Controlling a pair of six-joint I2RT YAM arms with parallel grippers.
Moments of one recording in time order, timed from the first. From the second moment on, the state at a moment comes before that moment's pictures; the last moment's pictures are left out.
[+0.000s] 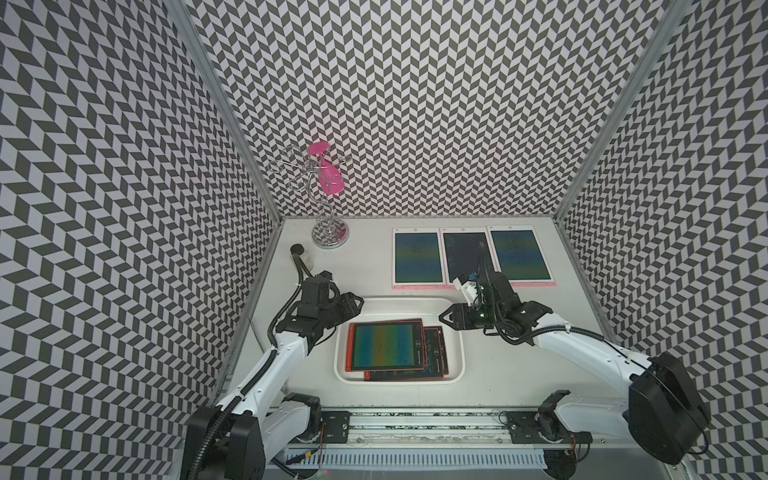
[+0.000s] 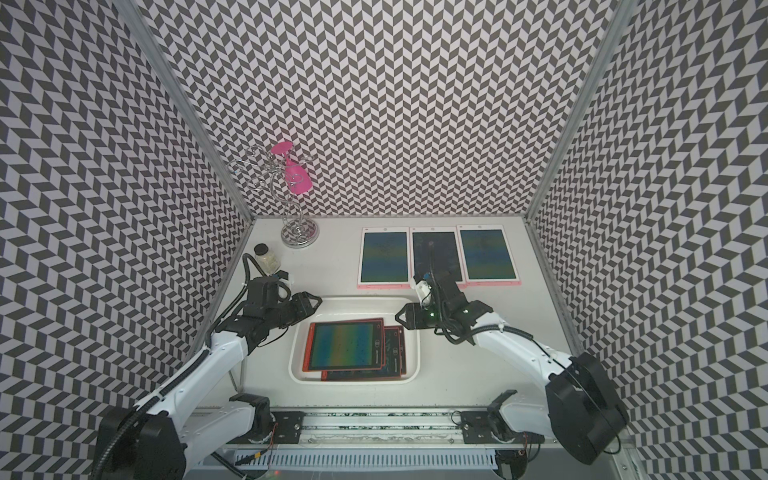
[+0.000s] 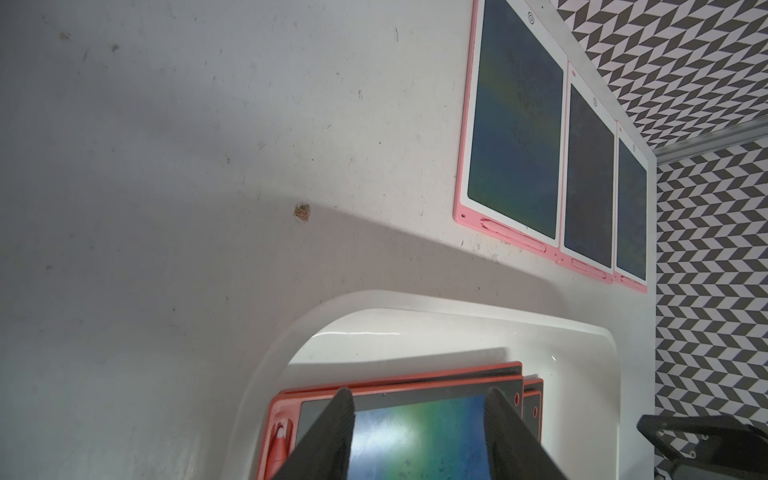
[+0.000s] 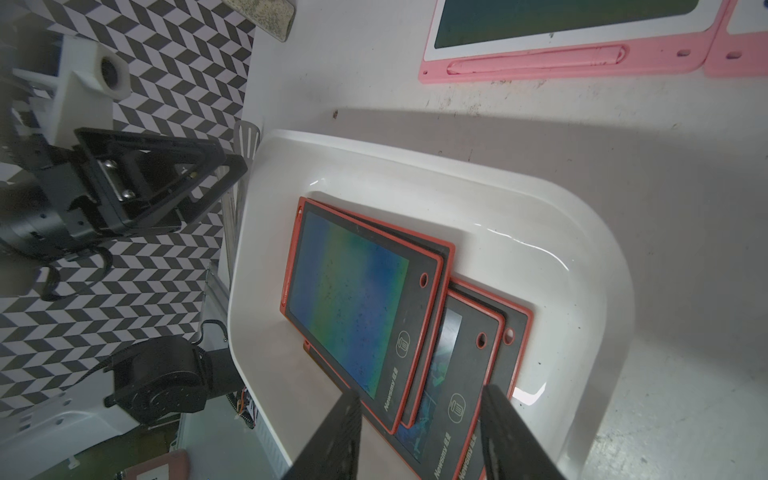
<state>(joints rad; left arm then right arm) -0.18 1.06 0.60 -0.30 0.32 -0.62 0.59 1.28 0.75 -0.28 -0.45 0.53</state>
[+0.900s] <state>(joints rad) -0.25 1.09 0.57 -0.34 0.30 -0.62 0.74 1.53 0.79 -0.17 -0.43 0.59</state>
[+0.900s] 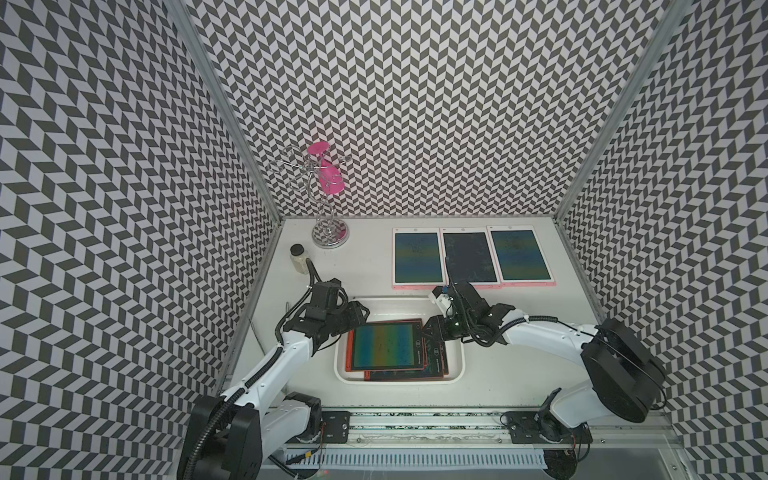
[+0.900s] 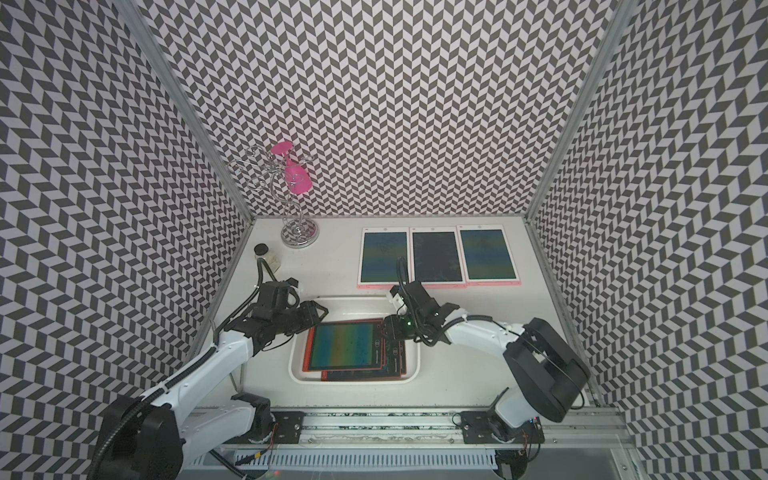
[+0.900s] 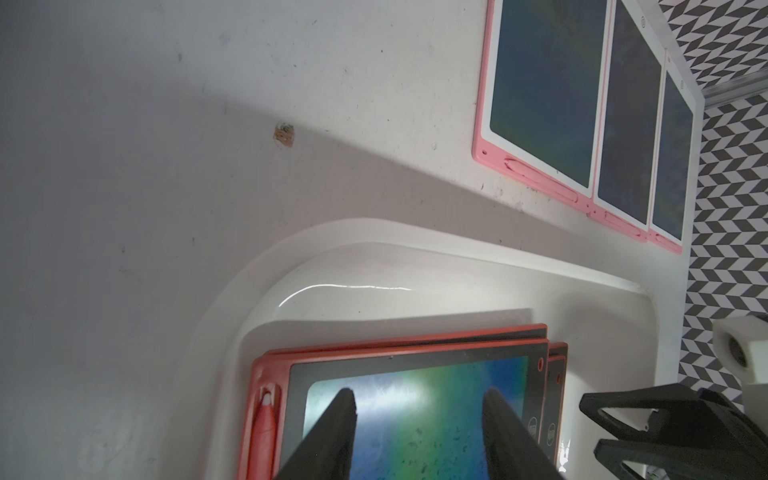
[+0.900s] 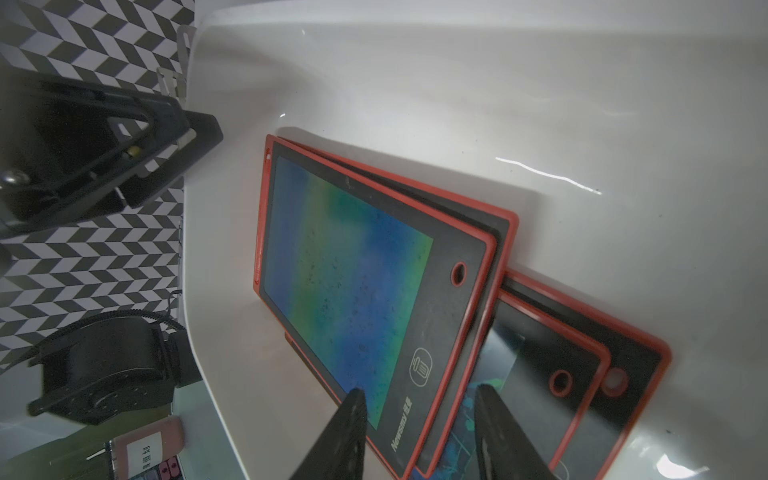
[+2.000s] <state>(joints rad) -0.28 1.17 0.52 -0.30 0.26 -0.63 0.76 1.64 0.84 -0.13 -0.42 0.61</state>
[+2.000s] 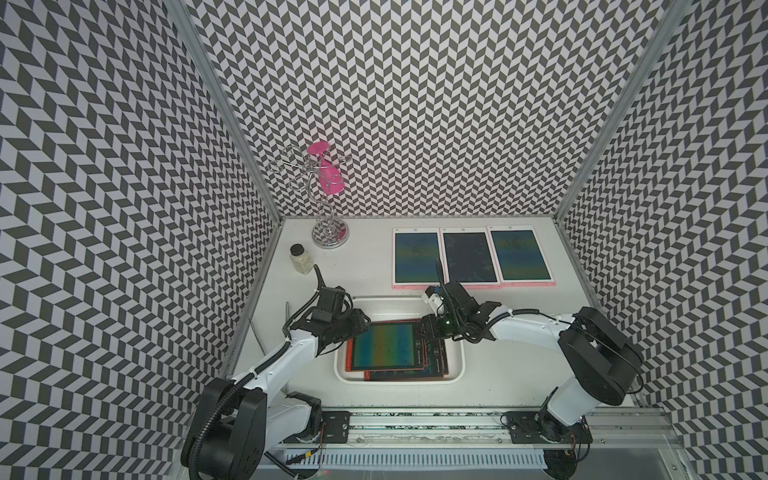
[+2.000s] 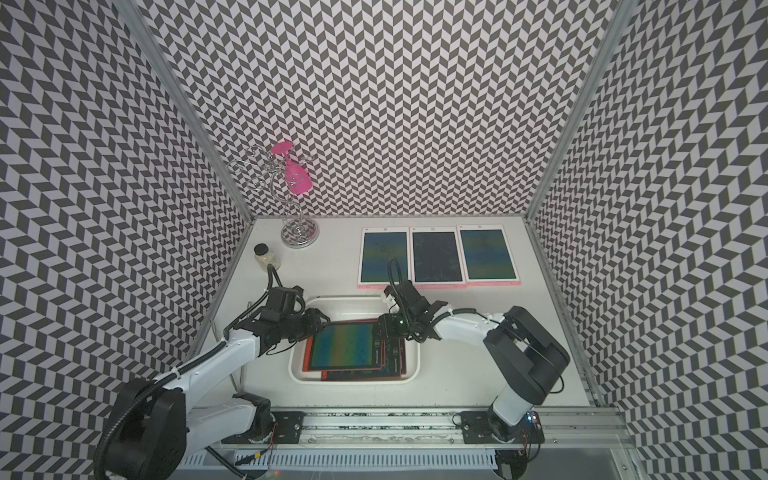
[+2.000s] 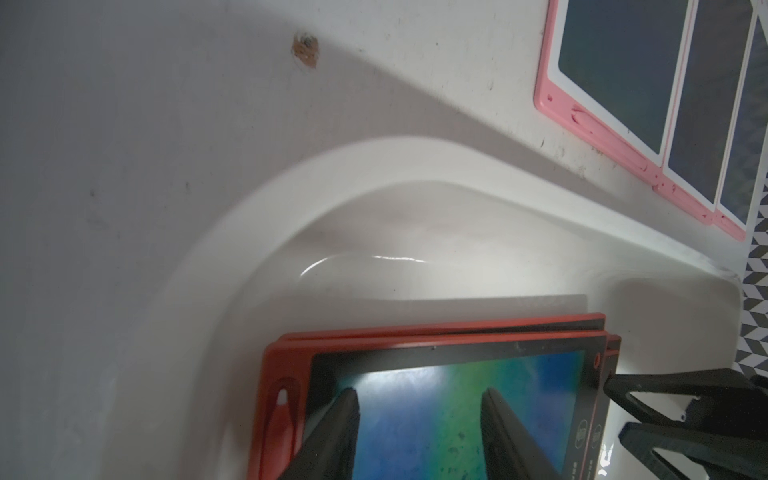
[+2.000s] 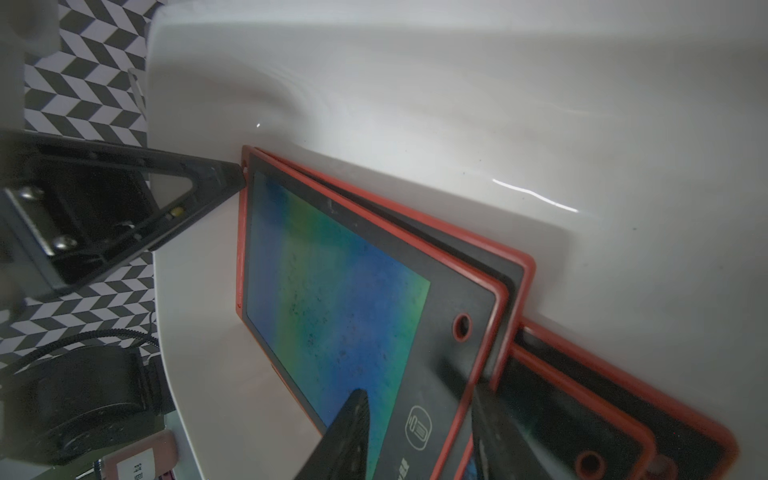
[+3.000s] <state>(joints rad) -0.28 1.23 0.50 -0.20 0.28 -0.65 0.76 1.79 0.98 -0.10 -0.40 0.61</state>
